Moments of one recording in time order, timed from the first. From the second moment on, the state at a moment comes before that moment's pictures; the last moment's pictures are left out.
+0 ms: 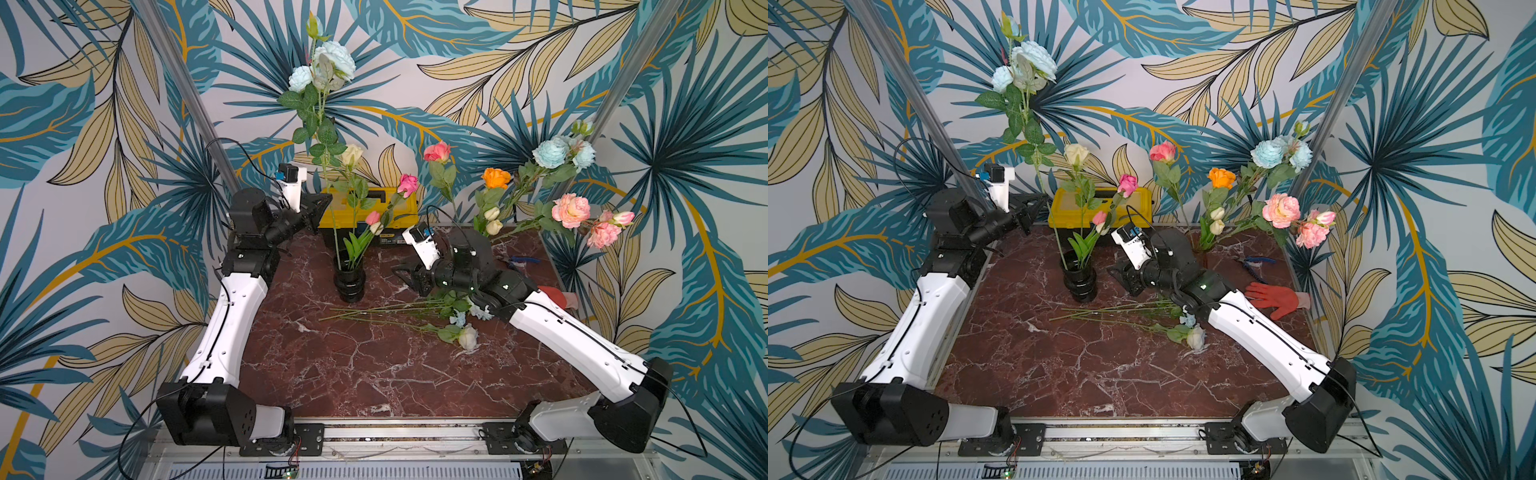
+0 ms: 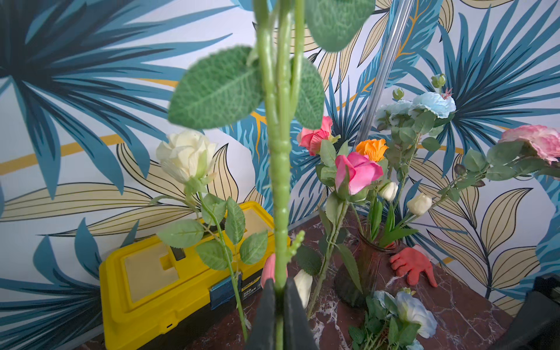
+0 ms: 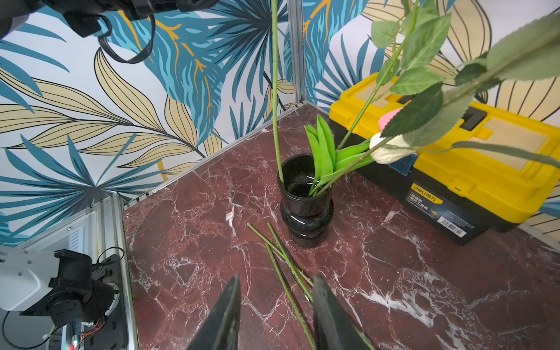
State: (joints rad) left arm -0.02 1.36 1.43 -0.09 0.67 -0.12; right arm 0.70 1.37 1.38 -0.37 -0.24 0.02
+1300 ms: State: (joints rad) left arm -0.63 1.18 1.28 -0.62 0.13 0.37; right arm 0.29 0.62 0.58 -0.31 0.04 0.45
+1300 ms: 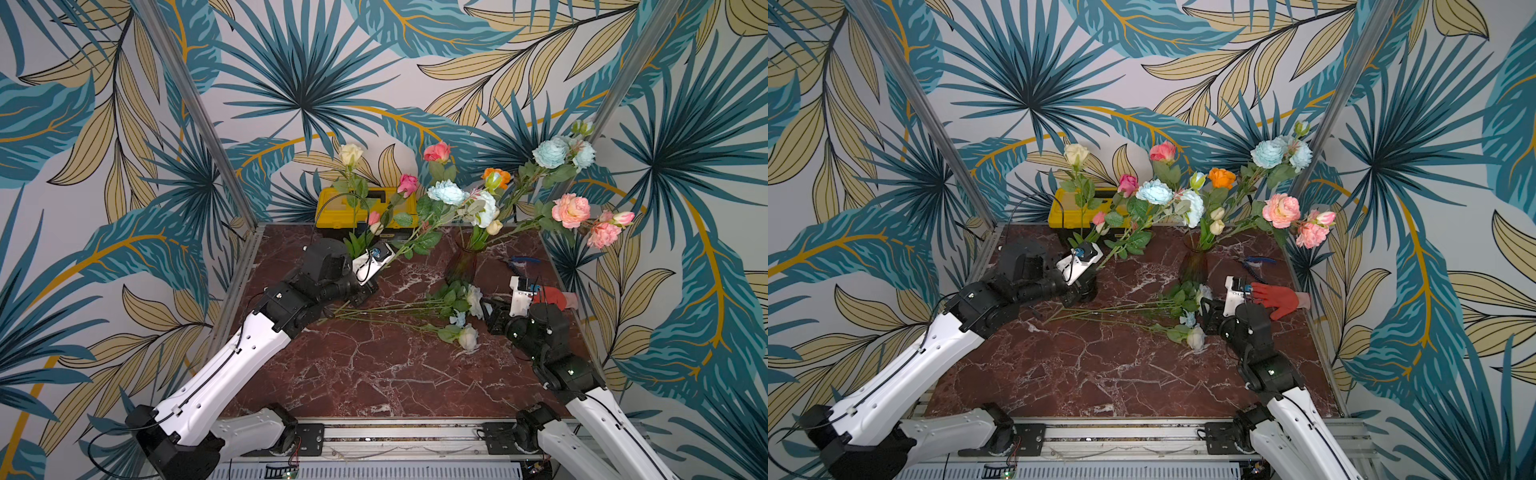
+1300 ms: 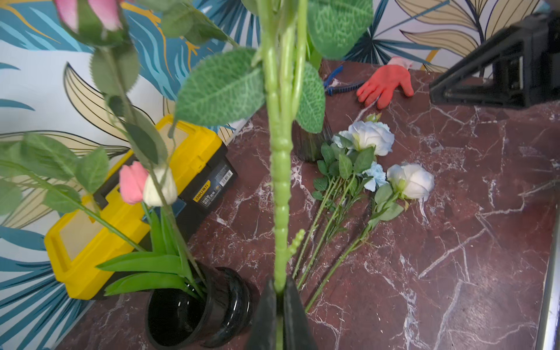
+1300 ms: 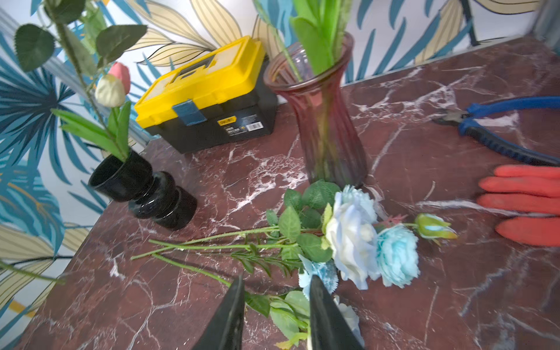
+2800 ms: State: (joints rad) left arm -0.85 1.80 1.31 -0.62 0.03 0.60; right arm -0.45 0.96 0.71 -0.06 -0.48 0.63
